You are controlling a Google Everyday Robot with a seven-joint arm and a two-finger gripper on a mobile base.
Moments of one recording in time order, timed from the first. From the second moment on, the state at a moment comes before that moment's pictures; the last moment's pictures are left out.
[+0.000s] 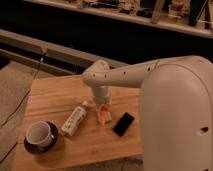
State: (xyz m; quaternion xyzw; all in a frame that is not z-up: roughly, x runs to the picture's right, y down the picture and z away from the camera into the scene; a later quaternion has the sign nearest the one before) arm -0.002 0.117 0.789 -0.21 0.30 0.65 0.66
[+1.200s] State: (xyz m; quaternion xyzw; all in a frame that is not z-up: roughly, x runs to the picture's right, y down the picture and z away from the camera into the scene) arm 0.000 0.121 0.792 -0.22 0.30 0.65 0.66
